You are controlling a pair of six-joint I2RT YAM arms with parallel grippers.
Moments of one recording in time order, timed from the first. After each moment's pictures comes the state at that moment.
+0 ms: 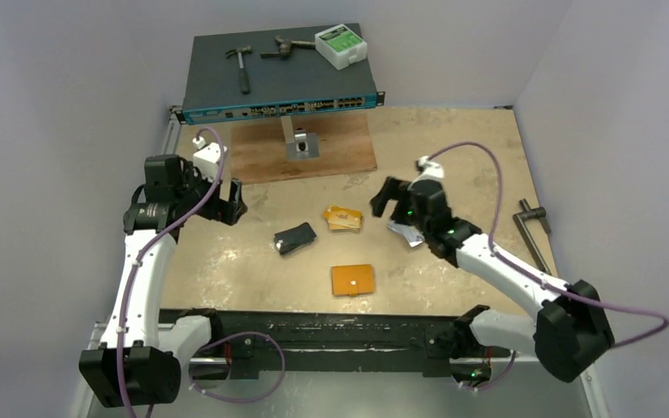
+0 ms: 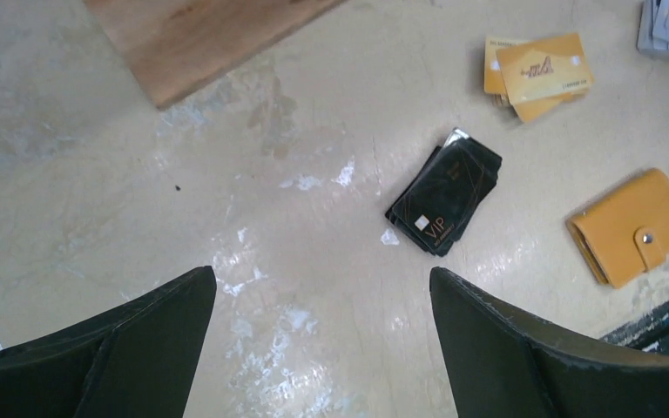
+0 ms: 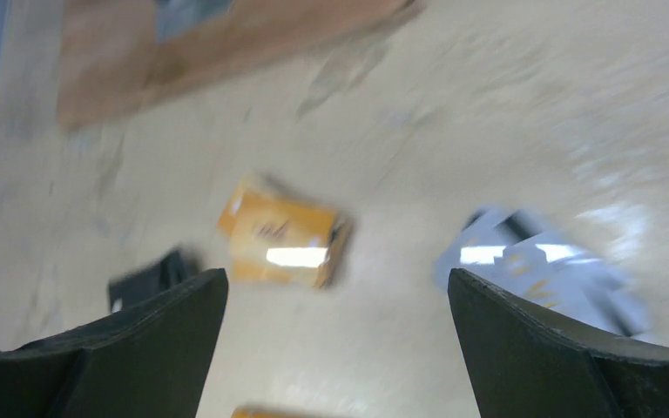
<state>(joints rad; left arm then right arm) 0.07 1.01 1.00 -0.70 0.44 0.24 0.45 1.14 0.67 0.00 0.18 0.62</state>
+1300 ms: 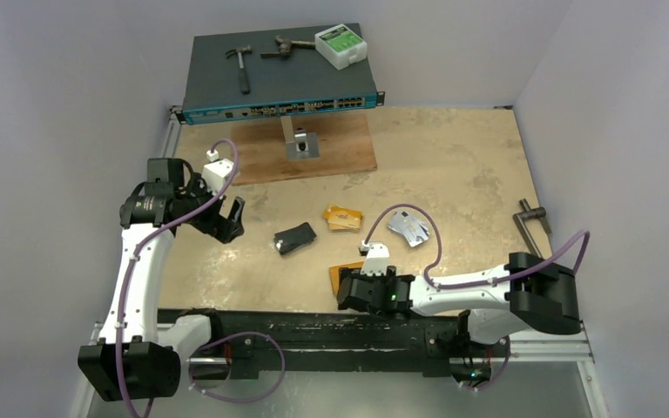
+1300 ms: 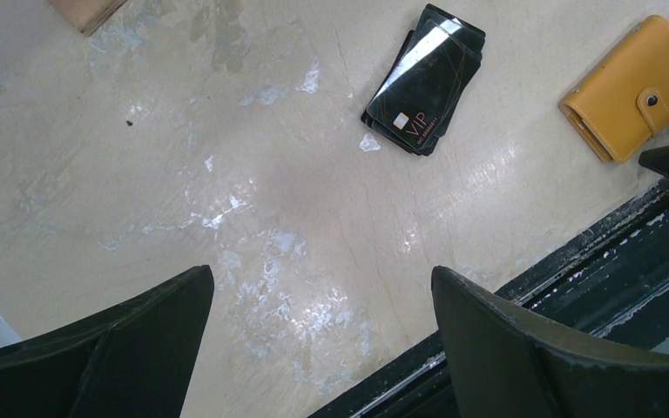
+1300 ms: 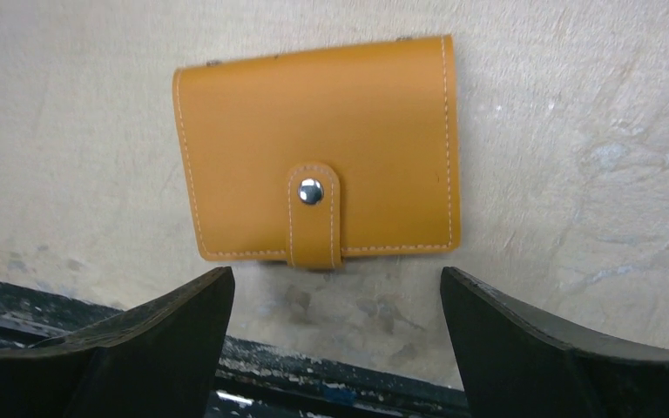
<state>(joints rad) 0.08 1.05 1.08 -1.02 0.46 0.48 1.38 1.42 0.66 -0.41 0.59 1.21</state>
